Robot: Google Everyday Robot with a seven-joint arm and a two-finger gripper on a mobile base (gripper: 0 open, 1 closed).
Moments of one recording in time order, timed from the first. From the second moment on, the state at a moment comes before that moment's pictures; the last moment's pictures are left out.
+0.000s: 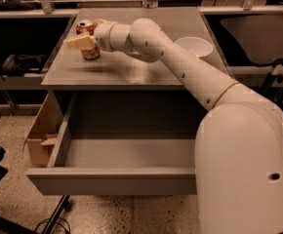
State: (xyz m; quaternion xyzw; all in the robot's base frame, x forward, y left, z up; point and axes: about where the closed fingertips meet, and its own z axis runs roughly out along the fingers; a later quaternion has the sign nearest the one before) arm 0.822 0.189 0.909 -0.39 0.63 0.31 0.59
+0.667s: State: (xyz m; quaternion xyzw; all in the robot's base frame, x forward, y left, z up) arm 0.815 0.212 0.900 -0.38 0.63 0.33 0.59
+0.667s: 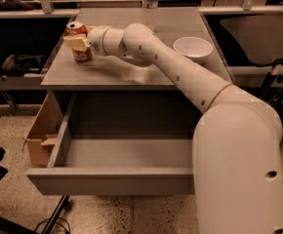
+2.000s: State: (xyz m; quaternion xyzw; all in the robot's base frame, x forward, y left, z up) arm 0.727 0.198 0.974 -0.40 0.61 0.31 0.62
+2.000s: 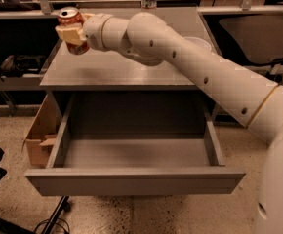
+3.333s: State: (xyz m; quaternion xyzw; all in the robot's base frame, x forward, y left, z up) arm 0.535 0.138 0.824 -0.43 0.66 0.33 0.52
